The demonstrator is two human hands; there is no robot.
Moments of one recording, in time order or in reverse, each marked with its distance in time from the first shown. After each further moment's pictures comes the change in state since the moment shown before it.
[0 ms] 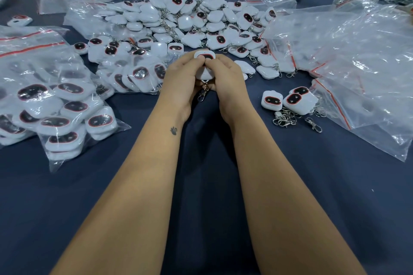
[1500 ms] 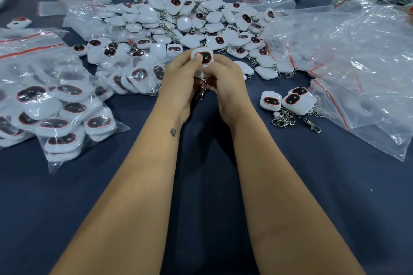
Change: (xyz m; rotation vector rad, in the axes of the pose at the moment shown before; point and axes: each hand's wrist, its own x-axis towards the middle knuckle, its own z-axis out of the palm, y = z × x) left_hand 0.000 -0.003 -0.001 0.065 -0.011 0.043; right_hand -0.001 -0.001 -0.004 0.060 -0.038 0.032
